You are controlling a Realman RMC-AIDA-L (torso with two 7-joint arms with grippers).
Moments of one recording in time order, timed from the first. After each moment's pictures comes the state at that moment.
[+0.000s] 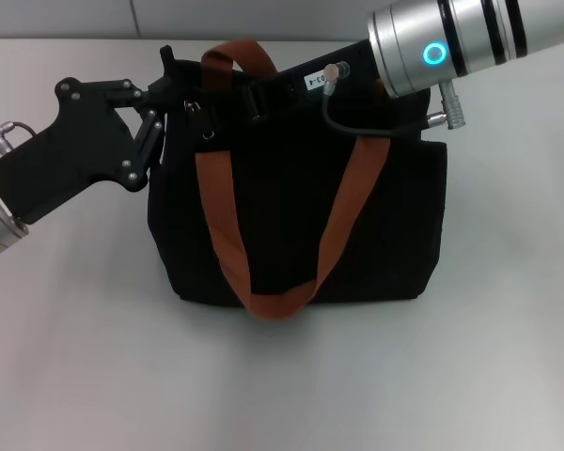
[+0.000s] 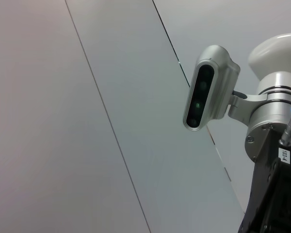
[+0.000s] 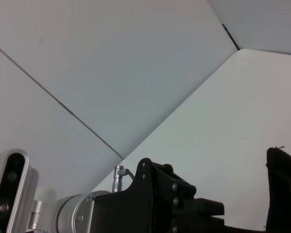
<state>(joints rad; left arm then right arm) -0.46 -2.07 0.54 0.34 1.60 1.67 -0.42 1.02 2.08 -1.13 -0.63 -1.88 -1.38 2.27</state>
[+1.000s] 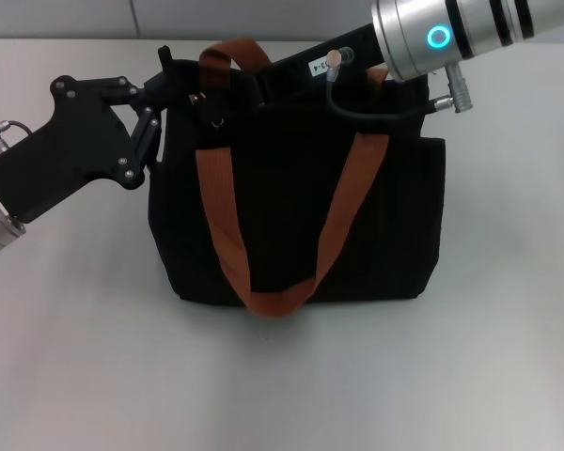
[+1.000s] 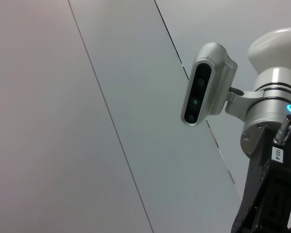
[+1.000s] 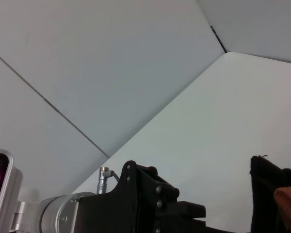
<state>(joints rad) -0.46 -2.07 0.54 0.34 1.59 1.68 -0.42 1.02 2.08 -1.13 -0.70 -1.94 -1.38 2.32</state>
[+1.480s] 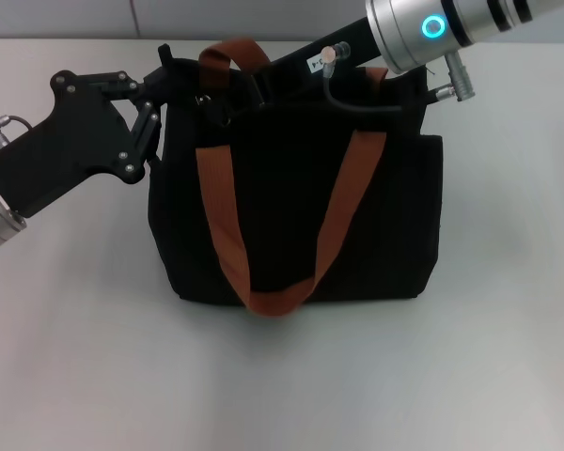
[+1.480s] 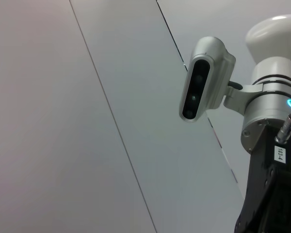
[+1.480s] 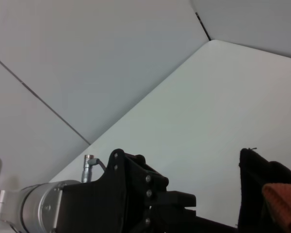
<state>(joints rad) -0.47 -2.07 0.54 0.34 1.58 1.67 -0.42 1.03 2.08 -1.16 -0.78 -2.03 -1.38 2.42</state>
